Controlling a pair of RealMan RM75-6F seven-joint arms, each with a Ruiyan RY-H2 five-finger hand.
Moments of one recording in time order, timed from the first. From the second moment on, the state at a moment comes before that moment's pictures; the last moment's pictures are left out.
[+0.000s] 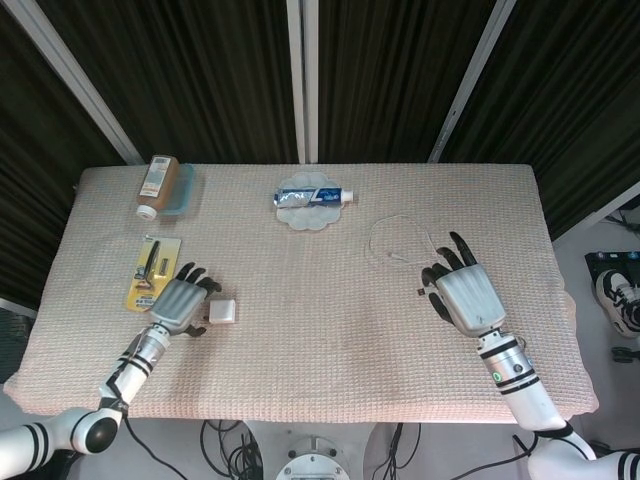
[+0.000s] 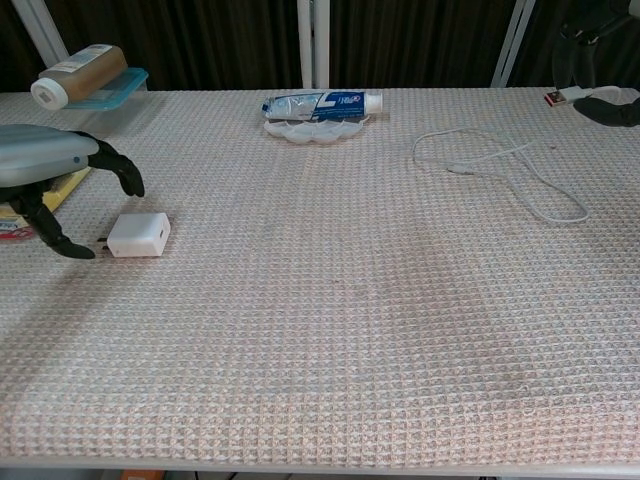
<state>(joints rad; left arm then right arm) -0.58 -1.39 -0.13 -1.59 1.15 0.89 0.47 0.50 -1.20 0.13 -1.88 -1.37 1.23 -0.54</state>
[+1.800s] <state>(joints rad) -0.69 -1.46 -0.10 -1.64 0.97 0.98 0.53 0.47 -1.23 0.13 -1.83 -1.36 1.22 -0.43</state>
